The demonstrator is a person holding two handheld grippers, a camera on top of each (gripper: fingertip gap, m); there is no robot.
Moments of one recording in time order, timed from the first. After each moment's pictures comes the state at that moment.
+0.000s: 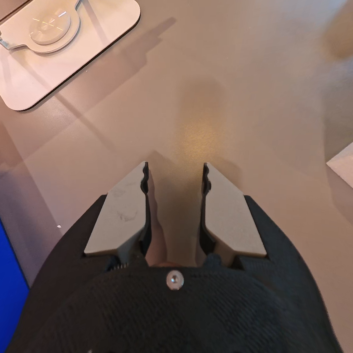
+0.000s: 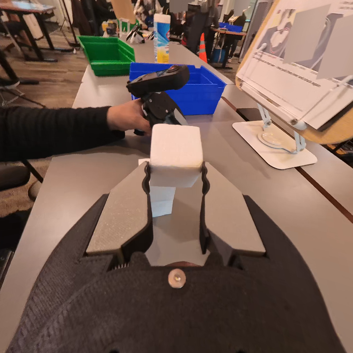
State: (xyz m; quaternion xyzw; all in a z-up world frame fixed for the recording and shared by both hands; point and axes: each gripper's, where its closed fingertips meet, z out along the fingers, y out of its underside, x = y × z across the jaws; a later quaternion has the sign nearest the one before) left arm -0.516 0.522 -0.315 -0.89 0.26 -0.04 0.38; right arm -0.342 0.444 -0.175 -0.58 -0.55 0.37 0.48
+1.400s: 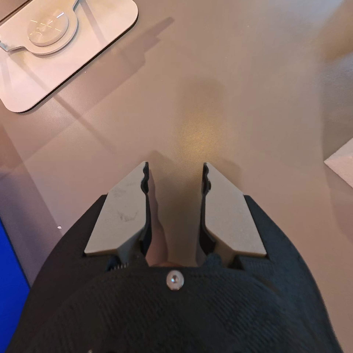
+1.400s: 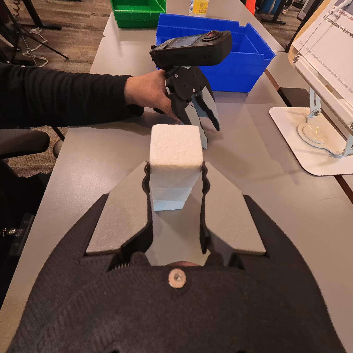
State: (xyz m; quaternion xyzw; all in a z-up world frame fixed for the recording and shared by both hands) left arm -0.515 0.521 -0.315 -0.89 0.27 -0.04 0.38; right arm -0.366 0.428 -0.193 -0.57 -0.64 0.35 0.39
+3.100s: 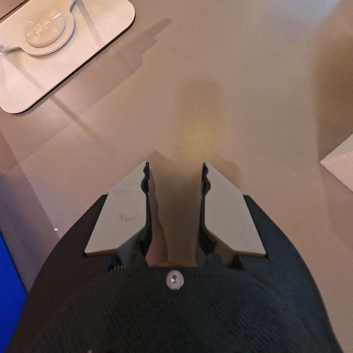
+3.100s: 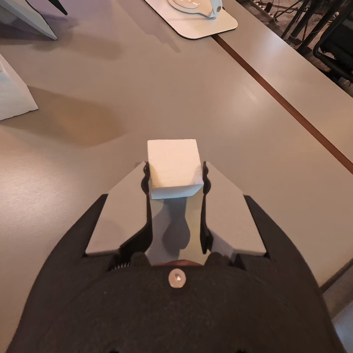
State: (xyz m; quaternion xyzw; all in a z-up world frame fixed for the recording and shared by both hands) left arm -0.512 0.521 -0.316 -0.88 0.27 -0.05 0.38; right arm -0.204 0.573 -0.284 -0.73 -0.50 0.19 0.43
